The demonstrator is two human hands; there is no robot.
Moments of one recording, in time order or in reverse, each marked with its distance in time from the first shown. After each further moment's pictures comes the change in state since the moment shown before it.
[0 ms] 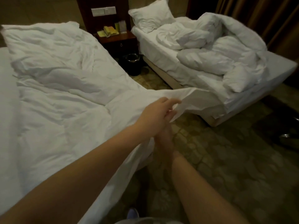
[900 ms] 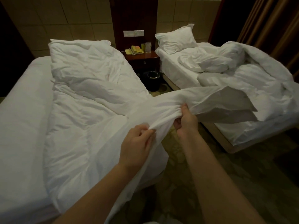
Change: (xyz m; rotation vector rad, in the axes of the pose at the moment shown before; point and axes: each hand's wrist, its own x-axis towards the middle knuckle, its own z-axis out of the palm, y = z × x) left_hand -0.096 -0.068 -0.027 0.267 0.448 -0.168; right_hand 0.047 -0.091 0.030 0.519 0.052 0.275
